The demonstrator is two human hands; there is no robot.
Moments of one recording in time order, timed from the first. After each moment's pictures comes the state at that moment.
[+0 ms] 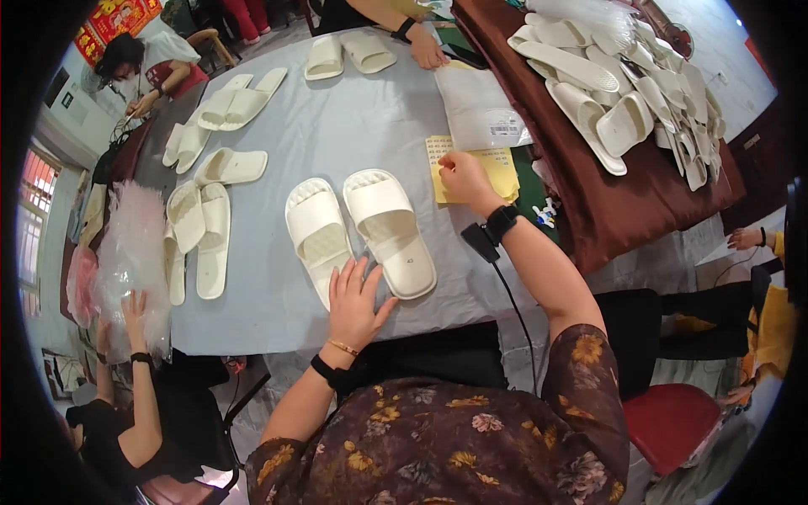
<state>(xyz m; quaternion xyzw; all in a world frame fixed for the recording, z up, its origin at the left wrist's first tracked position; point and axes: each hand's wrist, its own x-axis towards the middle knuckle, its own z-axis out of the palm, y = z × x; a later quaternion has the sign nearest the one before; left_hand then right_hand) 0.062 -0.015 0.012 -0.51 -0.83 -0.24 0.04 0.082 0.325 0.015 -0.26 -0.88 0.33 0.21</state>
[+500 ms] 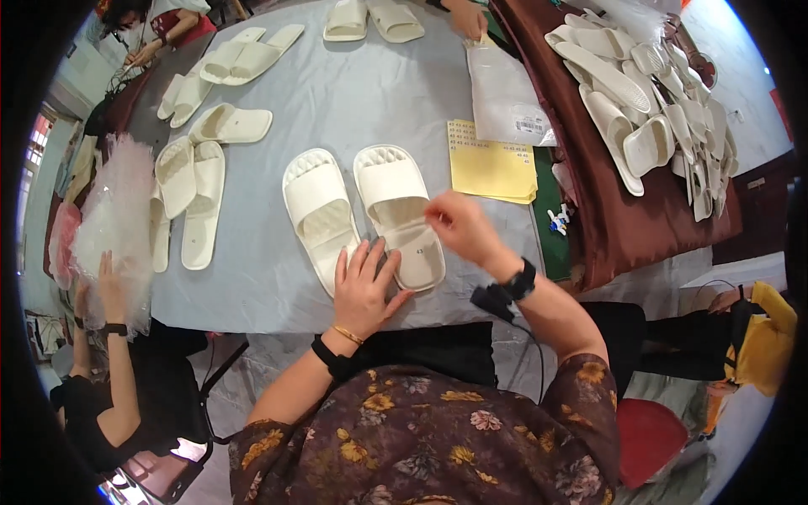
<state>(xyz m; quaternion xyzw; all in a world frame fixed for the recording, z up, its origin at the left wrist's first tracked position) 0.066 -0.004 0.010 -0.51 -0.83 -0.24 0.05 0.125 0.231 0.033 -0.08 -0.89 0.41 0.18</state>
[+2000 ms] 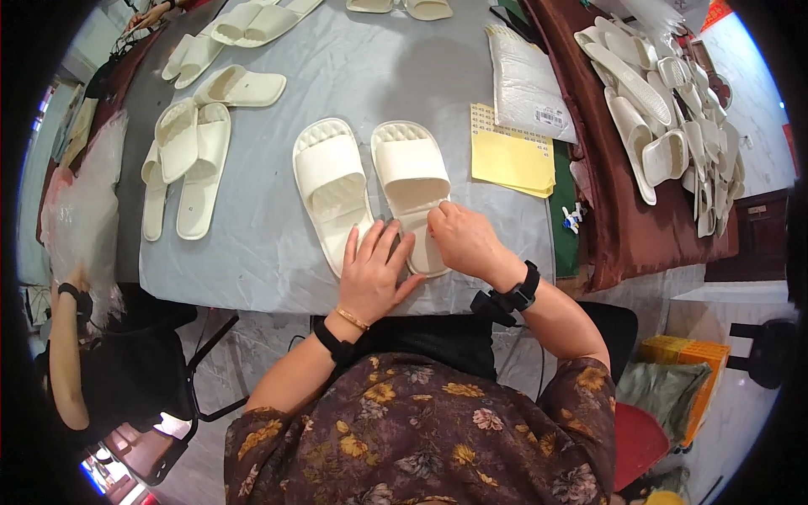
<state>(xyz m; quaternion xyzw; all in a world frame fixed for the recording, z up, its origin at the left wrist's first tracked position) 0.066 -0.005 0.008 -0.50 -0.82 -0.25 0.06 0.130 0.194 0.040 -0.01 -0.99 0.16 0.01</state>
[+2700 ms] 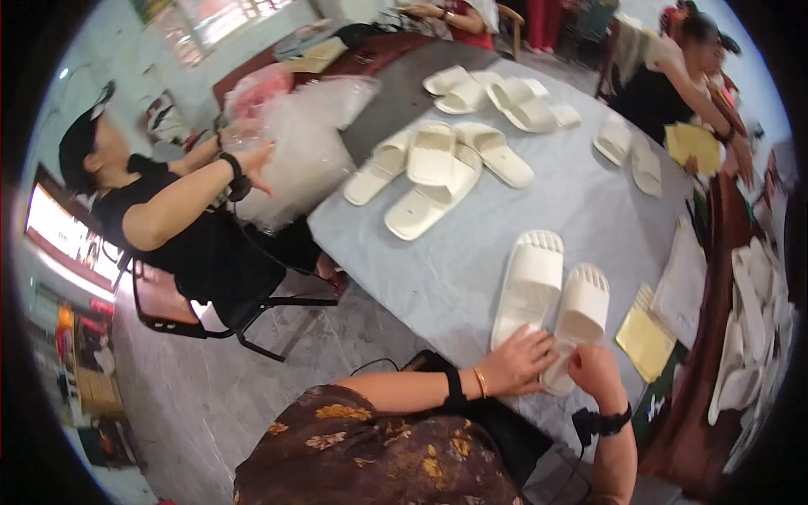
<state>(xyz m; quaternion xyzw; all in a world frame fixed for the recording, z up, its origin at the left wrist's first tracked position) 0.069 -0.010 -0.005 -0.51 -0.80 -0.29 0.07 0.112 0.211 0.048 0.03 -0.99 0.13 -0.06</state>
